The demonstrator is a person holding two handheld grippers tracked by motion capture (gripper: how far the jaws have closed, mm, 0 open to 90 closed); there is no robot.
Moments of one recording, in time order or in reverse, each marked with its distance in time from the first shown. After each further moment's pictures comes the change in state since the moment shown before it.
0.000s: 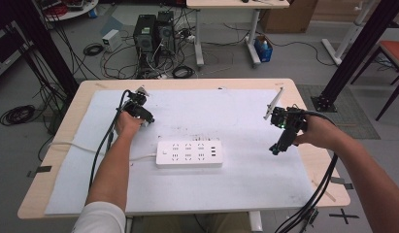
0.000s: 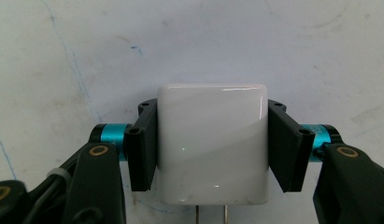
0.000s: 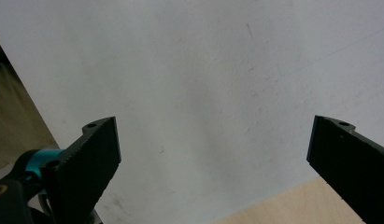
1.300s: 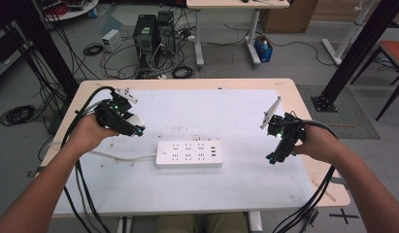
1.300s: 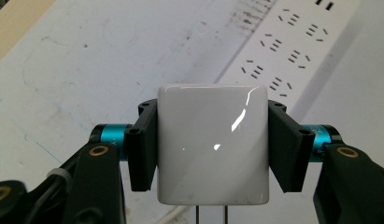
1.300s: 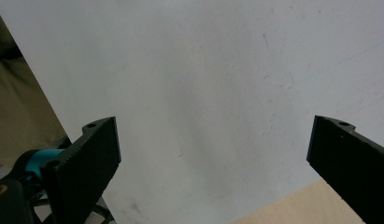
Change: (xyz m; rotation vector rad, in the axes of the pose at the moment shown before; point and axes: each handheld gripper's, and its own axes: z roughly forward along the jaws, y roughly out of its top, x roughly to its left) left arm -0.057 -0.066 -0.183 -0.151 -0.201 0.475; right arm 0.038 0.002 -0.006 -0.016 -0.060 -0.030
